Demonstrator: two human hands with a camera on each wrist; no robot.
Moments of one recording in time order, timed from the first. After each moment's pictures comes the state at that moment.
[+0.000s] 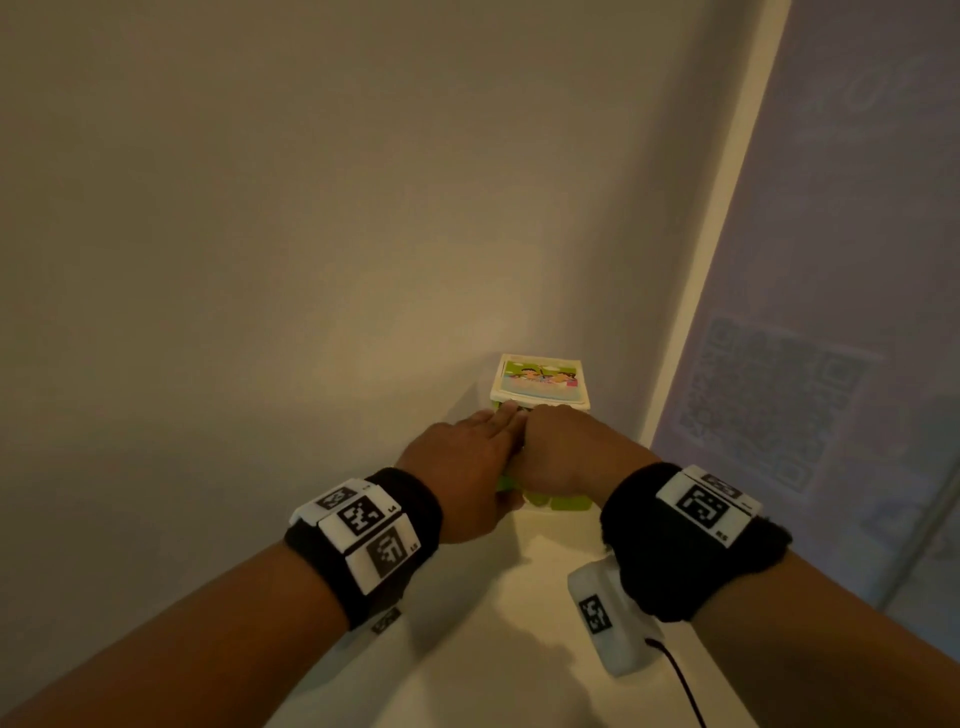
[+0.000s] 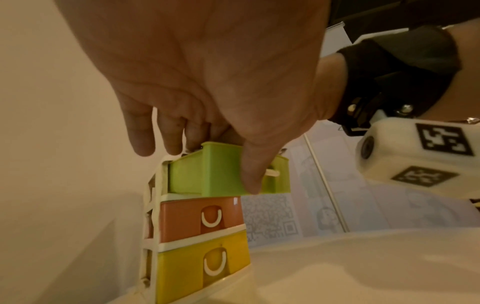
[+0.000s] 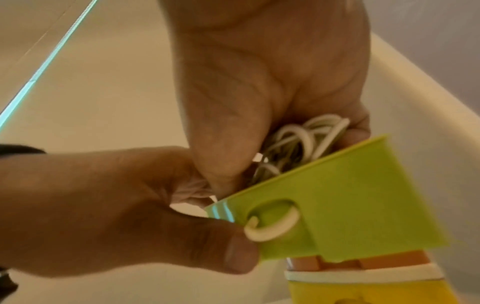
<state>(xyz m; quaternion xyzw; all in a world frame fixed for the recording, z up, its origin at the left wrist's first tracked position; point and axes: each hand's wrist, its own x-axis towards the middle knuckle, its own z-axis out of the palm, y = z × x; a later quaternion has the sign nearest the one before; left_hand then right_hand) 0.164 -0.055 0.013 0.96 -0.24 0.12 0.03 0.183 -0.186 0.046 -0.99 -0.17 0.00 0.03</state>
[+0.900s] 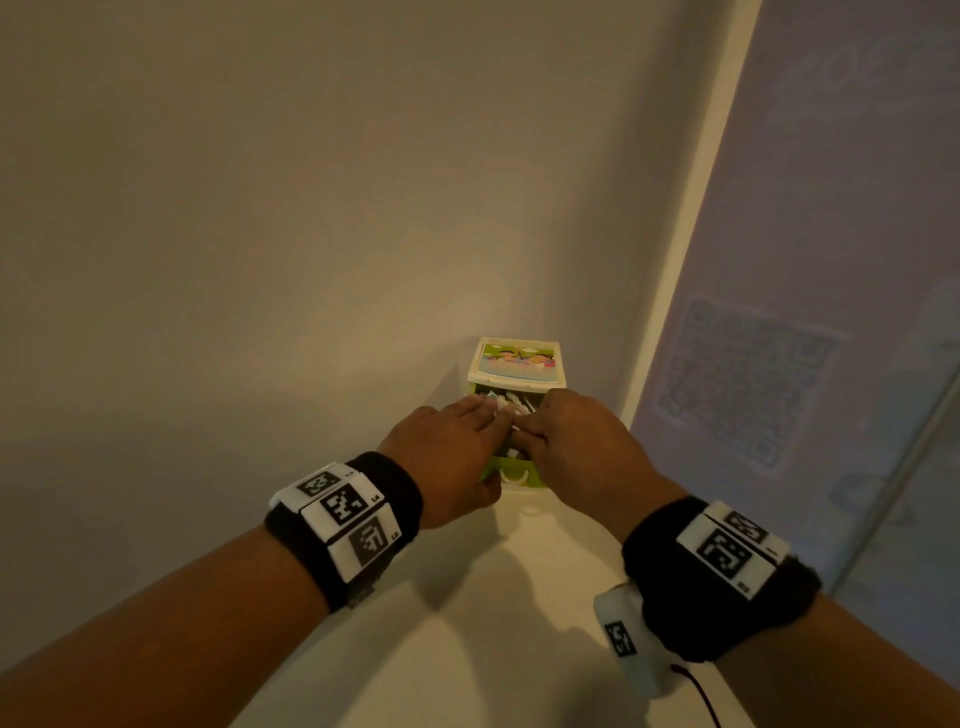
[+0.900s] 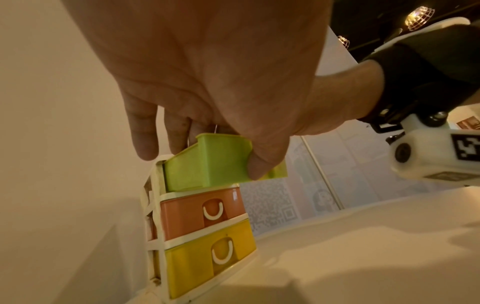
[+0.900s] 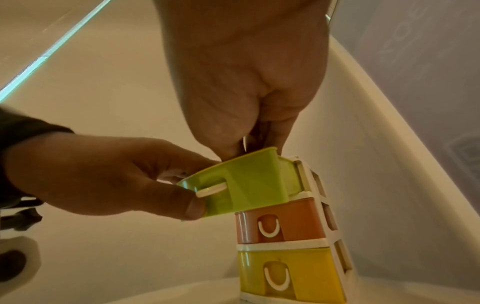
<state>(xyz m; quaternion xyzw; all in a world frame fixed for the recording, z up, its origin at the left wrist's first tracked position) 0.160 -0.063 0.013 0.96 -0.26 0.13 -0.04 0.178 -0.229 0.012 -0.96 -0.21 -0.18 0.07</state>
